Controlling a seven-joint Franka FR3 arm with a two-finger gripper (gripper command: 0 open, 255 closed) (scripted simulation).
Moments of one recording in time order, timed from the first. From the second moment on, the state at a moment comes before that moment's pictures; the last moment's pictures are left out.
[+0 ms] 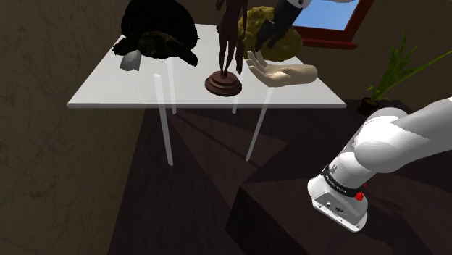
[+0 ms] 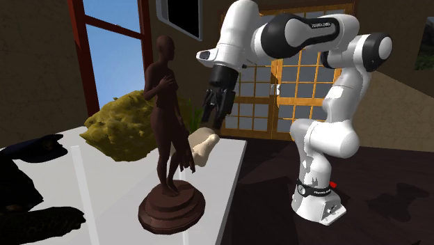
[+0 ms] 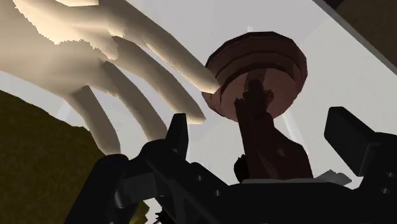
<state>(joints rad) 0.06 -0.60 -0.04 -2.37 0.06 2.12 -0.06</state>
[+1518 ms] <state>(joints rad) 0.13 -0.41 -0.06 -2.42 0.09 2.49 -0.20</state>
